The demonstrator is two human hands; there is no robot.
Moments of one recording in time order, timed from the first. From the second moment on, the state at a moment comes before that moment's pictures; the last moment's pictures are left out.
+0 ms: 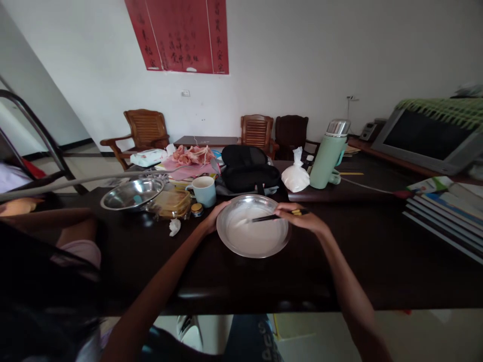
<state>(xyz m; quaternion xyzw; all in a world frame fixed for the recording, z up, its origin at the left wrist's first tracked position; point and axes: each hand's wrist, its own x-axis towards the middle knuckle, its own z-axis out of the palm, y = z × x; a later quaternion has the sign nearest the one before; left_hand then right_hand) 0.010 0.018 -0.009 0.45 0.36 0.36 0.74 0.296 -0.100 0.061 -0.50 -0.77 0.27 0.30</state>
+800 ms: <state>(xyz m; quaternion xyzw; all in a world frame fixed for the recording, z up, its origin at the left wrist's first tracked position) 0.010 0.013 -0.003 0.44 0.39 0.35 0.73 0.294 -0.101 0.064 -0.49 -0.74 0.29 0.35</state>
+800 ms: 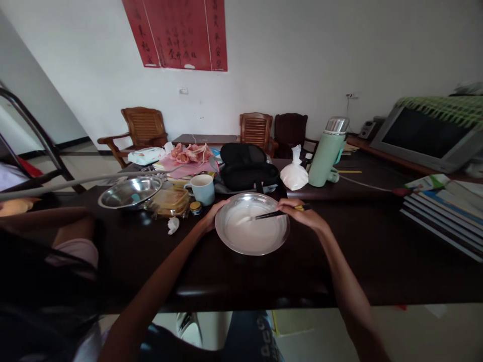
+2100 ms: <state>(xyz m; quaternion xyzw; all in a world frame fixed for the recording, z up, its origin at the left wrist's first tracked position) 0.013 0.011 0.000 0.43 0.39 0.34 0.74 0.309 -0.111 0.071 -0.50 -0.73 0.34 0.31</state>
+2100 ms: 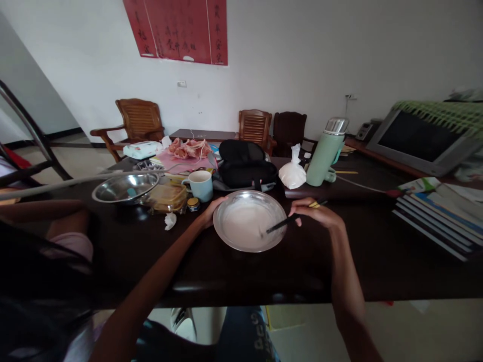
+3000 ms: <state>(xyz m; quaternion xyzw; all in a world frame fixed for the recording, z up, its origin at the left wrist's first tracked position) 0.011 0.014 -0.004 0.44 0.36 0.36 0.74 0.288 -0.106 0.067 -0.48 -0.76 0.32 0.30</state>
